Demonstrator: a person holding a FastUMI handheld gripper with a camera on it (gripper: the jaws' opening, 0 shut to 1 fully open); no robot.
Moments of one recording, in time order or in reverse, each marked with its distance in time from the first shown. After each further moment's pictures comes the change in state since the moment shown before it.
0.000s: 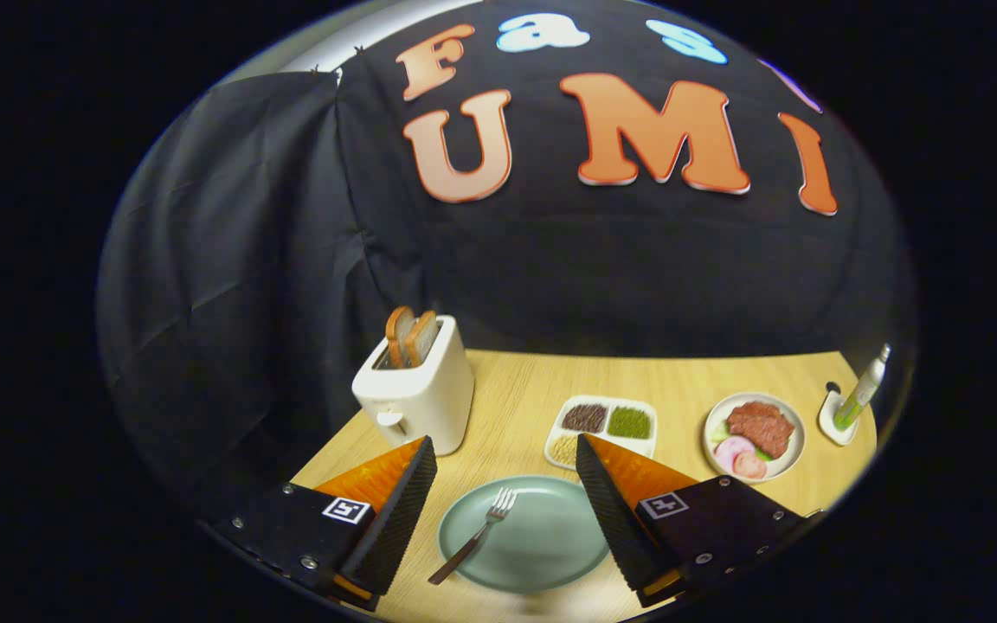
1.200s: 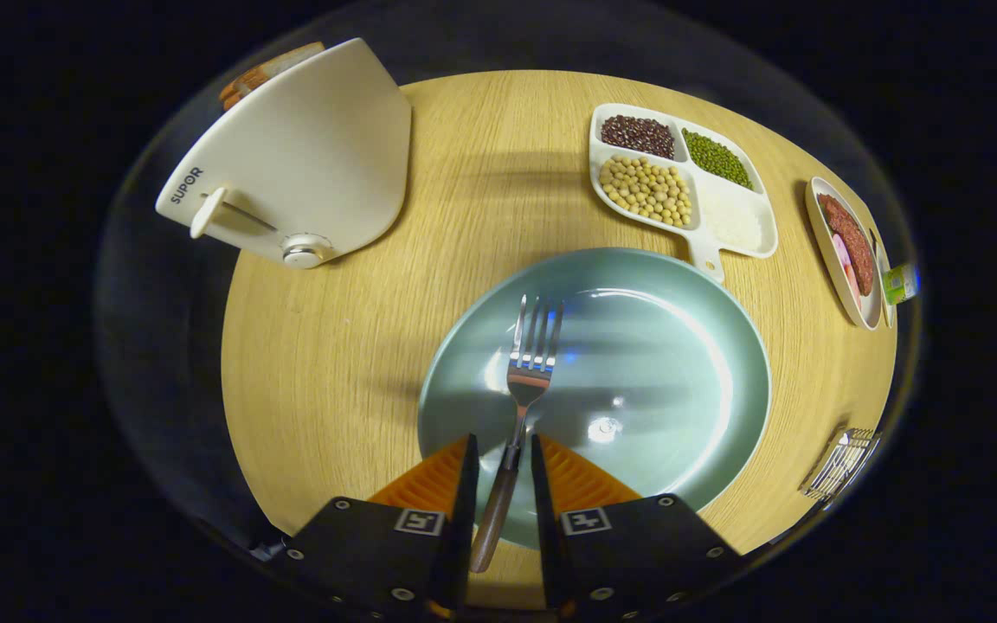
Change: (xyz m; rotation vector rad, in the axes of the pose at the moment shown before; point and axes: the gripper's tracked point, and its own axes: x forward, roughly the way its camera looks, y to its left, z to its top) arm 0.096 0.014 -0.177 0.161 0.830 -0.189
